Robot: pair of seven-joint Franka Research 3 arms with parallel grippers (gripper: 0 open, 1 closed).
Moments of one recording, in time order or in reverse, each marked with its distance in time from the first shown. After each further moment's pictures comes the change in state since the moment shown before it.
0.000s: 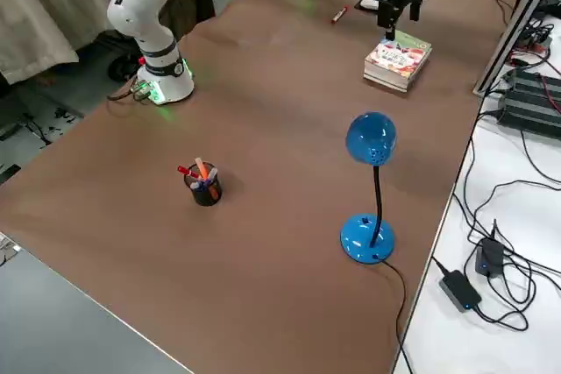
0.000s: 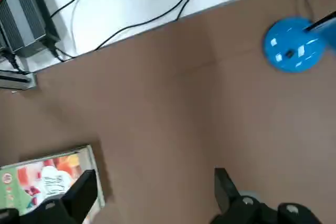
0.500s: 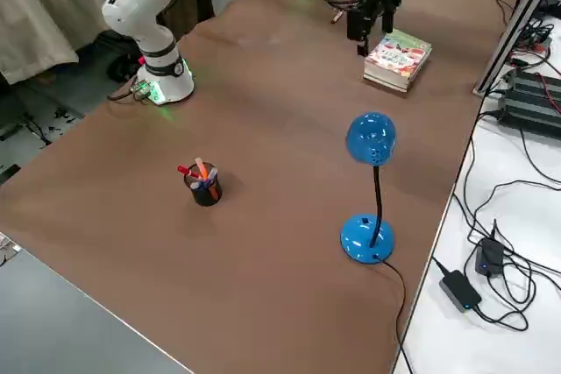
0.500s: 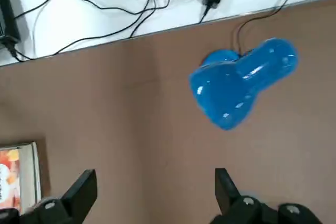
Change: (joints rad) left arm -0.004 -0.001 -0.006 0.025 0.000 -0.005 0.000; right arm -0.163 -0.105 0.000 -0.043 -0.047 -0.056 -0.258
